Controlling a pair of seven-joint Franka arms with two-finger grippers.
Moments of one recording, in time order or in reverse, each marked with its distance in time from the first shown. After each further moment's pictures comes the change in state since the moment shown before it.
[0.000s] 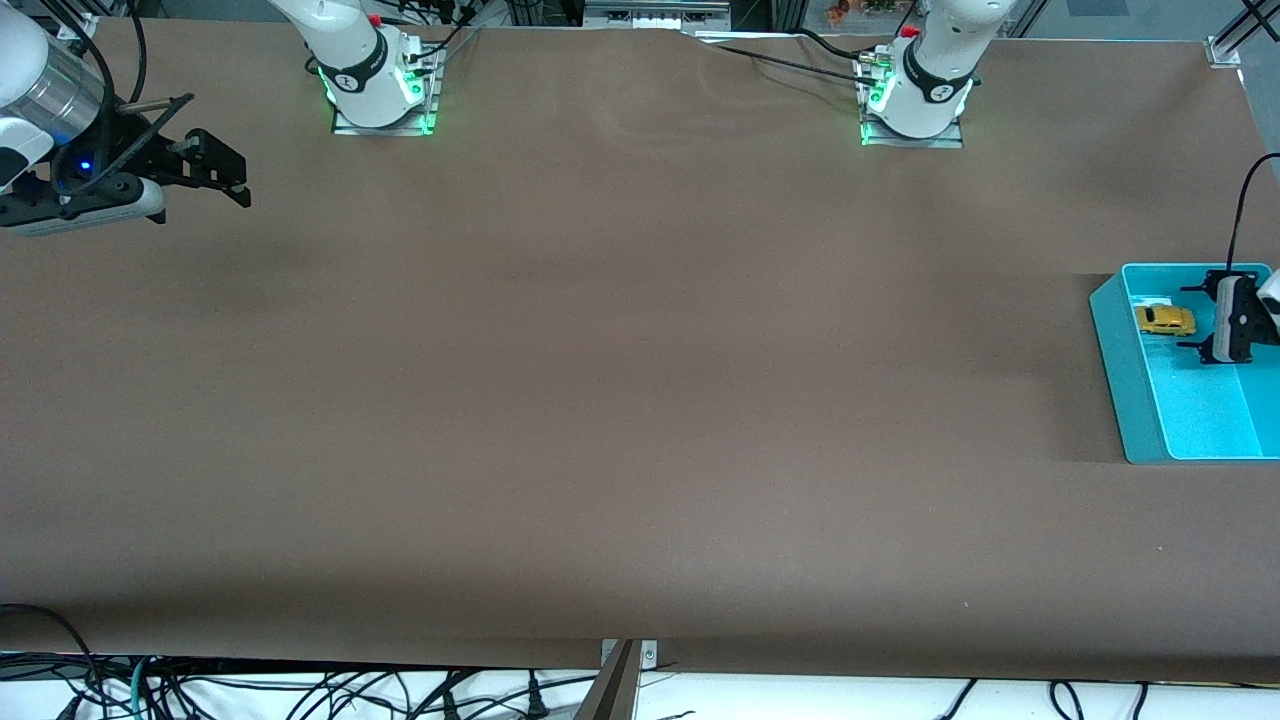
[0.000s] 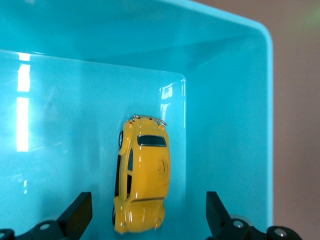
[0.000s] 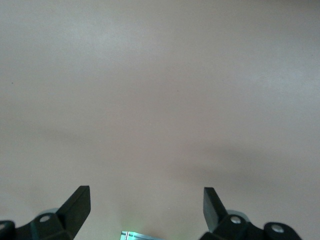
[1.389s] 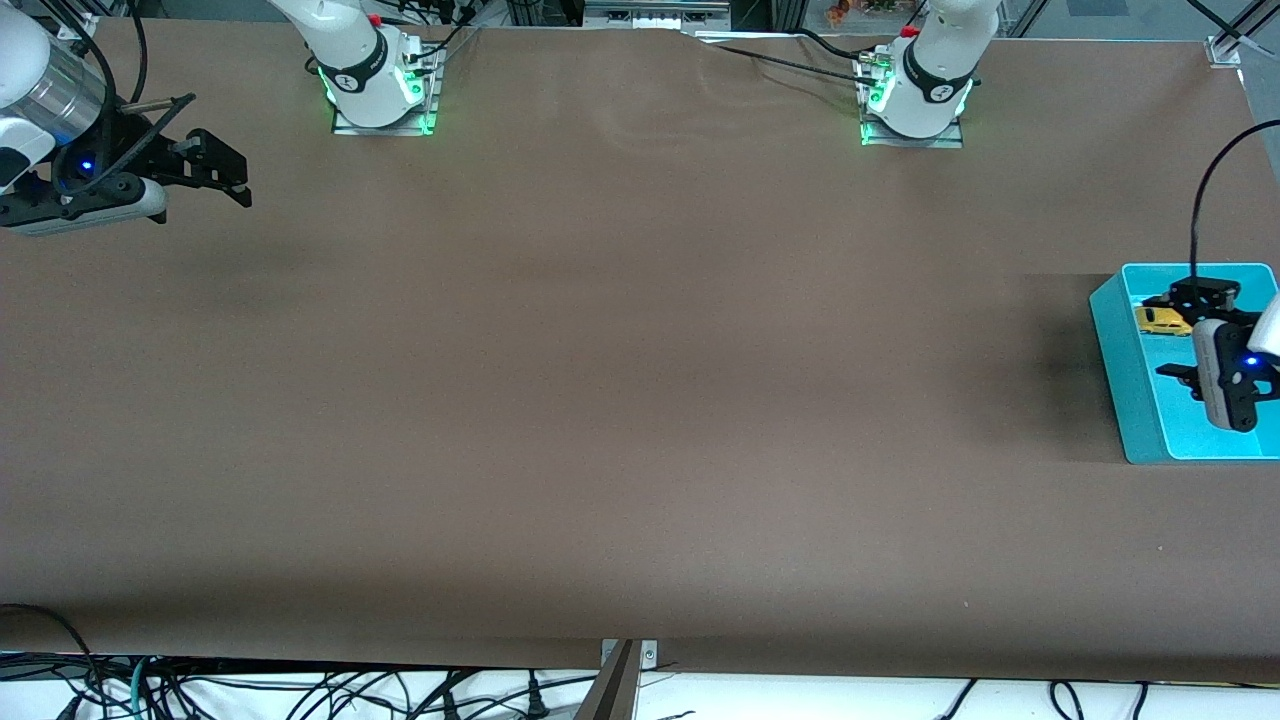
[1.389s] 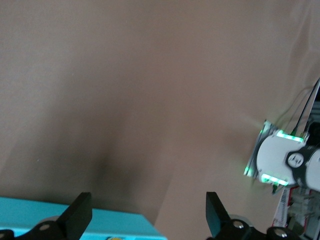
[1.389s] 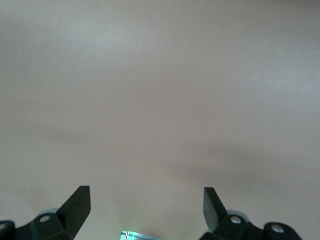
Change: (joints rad) left arm -0.445 -0.146 -0.071 0.332 -0.286 -0.515 -0.737; right arm 0.001 0.000 0.004 0.000 -0.001 0.000 0.001
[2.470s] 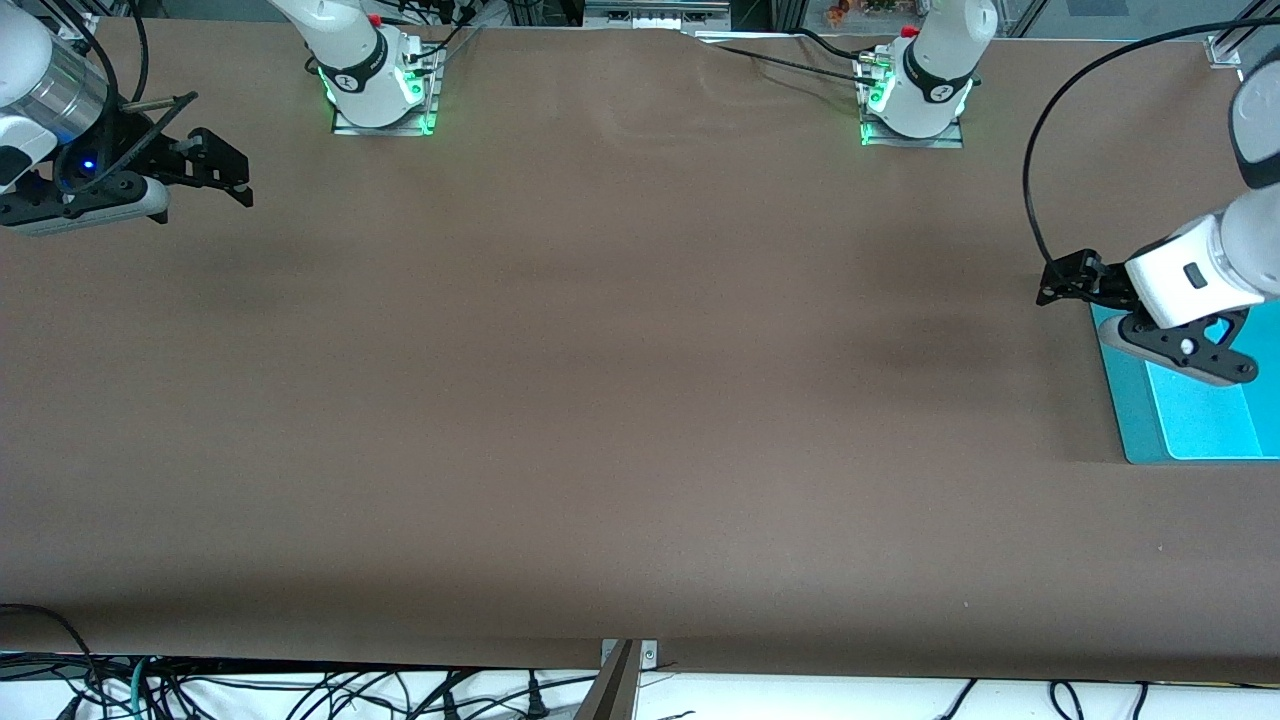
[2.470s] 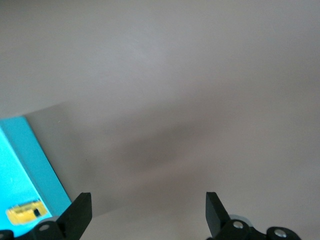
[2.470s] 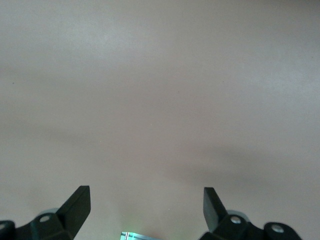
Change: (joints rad) left arm -0.551 -0.489 0.490 -0.382 -0.225 0.360 -0.962; right arm 0.001 -0.001 0.001 0.002 0.000 0.002 0.000
